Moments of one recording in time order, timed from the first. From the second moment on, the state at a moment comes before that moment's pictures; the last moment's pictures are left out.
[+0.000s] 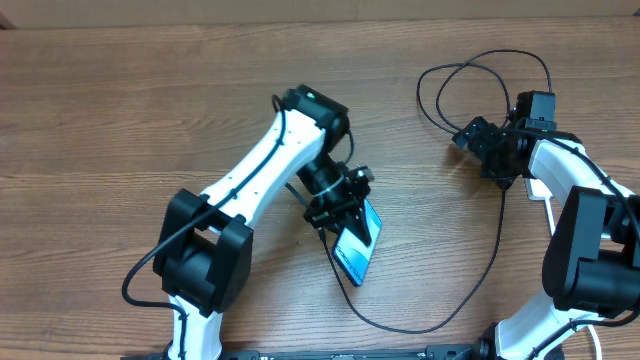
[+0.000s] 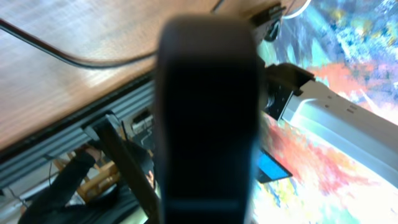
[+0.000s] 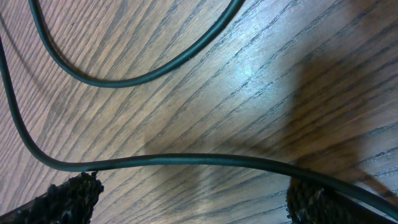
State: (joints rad) left arm -0.59 2.04 1.73 -1.68 0.91 -0.25; right arm -0.18 1.88 1.13 -0.45 -0.25 0.57
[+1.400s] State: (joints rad) left arm -0.60 2.04 1.73 -1.68 1.32 -0.47; right arm -0.18 1.88 1.13 -0.45 -0.25 0.57
